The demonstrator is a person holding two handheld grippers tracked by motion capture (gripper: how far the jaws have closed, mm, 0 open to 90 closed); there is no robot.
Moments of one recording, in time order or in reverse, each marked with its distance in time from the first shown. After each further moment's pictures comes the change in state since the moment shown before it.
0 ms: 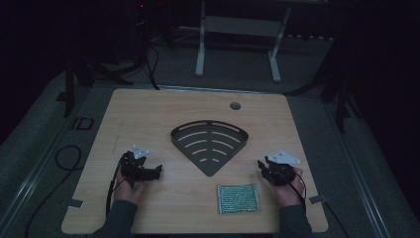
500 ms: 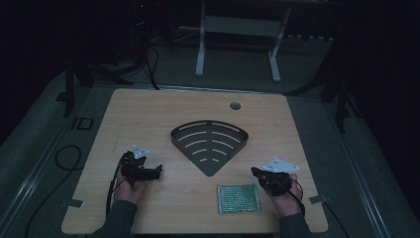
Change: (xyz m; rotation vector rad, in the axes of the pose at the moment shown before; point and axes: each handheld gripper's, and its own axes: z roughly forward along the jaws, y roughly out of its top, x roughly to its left) left arm 0.000 0.000 0.000 0.002 0.002 -0.002; right arm 0.031 0.006 -0.030 -0.005 0.193 -0.065
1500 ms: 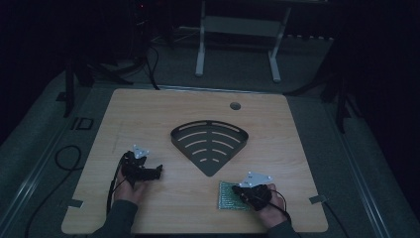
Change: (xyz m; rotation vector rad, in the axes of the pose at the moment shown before) left arm 0.000 0.001 0.001 0.003 0.001 -0.001; right arm 0.051 -0.011 0.027 0.128 0.158 -0.120
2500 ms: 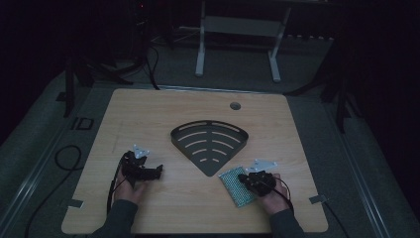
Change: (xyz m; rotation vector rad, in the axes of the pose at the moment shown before) left arm 0.000 0.000 0.001 0.003 0.000 0.002; right arm -0.039 0.007 0.008 0.014 -0.030 0.082
